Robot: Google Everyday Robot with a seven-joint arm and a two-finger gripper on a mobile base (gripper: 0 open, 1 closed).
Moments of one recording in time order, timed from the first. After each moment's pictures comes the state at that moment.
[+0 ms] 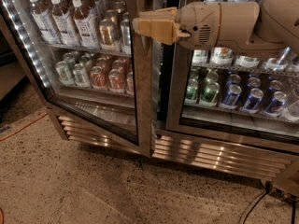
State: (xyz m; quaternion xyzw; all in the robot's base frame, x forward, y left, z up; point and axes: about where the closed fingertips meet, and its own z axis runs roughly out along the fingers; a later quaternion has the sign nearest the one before) arm 0.534 0.009 1.040 -0.46 0.56 0.46 0.51
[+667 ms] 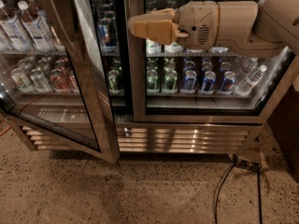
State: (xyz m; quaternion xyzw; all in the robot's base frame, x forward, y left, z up) arm 0.534 0.010 1.040 -0.46 0.56 0.46 0.51
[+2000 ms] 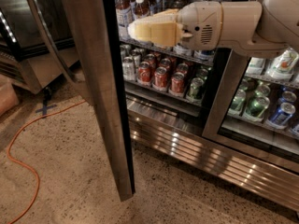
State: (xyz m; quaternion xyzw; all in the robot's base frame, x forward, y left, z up) arm 0.534 0.010 1.040 -0.46 0.56 0.46 0.51
